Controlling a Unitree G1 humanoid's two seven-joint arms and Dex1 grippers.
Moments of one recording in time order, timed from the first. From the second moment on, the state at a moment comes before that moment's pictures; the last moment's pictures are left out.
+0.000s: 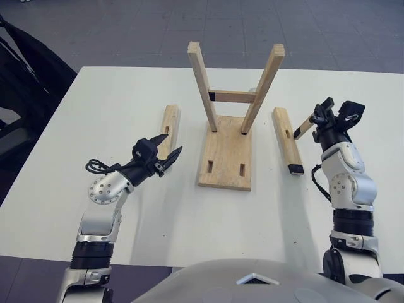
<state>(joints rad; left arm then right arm) 0.09 0.49 0.03 -0.10 -0.19 0.01 -0.64 -0.23 -0.23 -0.18 0.02 0.45 0.34 -0.01</state>
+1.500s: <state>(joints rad) 0.11 0.46 0.03 -0.12 -0.19 0.04 -0.62 -0.22 -0.13 -0.18 -0.09 0.35 0.39 0.05</state>
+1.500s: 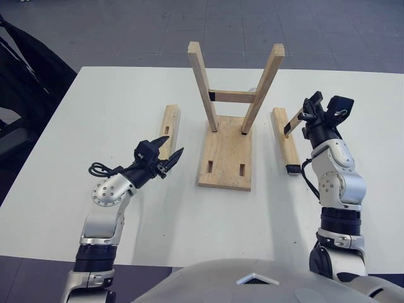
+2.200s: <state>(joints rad) 0.12 0.45 0.02 -0.13 -0.19 0.04 -0.62 -0.25 -0.14 -0.26 -0.03 0.37 0.31 0.07</state>
